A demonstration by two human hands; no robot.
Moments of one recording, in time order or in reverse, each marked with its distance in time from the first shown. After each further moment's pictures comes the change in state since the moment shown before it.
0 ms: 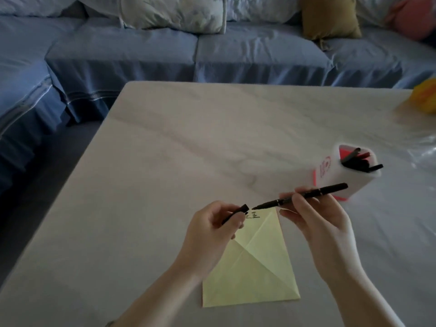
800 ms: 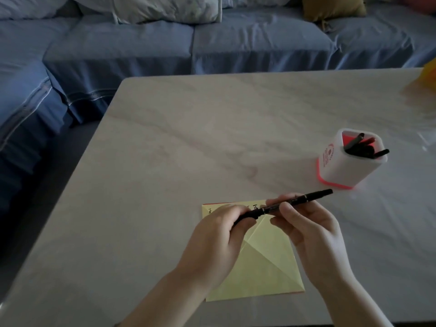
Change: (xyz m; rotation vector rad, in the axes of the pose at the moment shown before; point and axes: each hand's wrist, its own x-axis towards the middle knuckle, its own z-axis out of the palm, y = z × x) left_hand -0.013 0.007 0.004 0.602 -0.114 0.323; right_hand -0.014 0.016 0.005 0.108 -0.037 0.140
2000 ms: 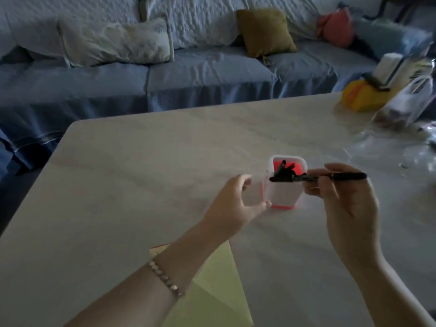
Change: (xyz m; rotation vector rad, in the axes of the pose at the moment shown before) left_hand 0.129 0.053 0.089 -0.031 -0.157 0.048; right_hand 0.037 -0.092 -0.103 -0.451 0.295 -0.730
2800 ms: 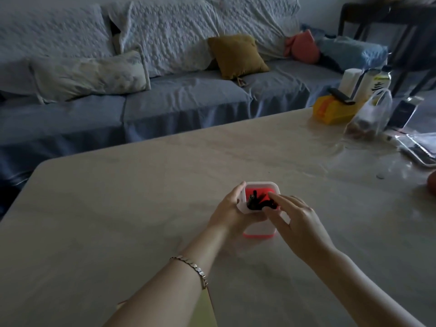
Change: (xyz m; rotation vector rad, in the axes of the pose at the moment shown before) left_hand 0.082 -0.008 0.050 -0.237 -0.143 -0.195; right_hand 0.042 0.068 -0.013 -0.770 -0.313 -0.098
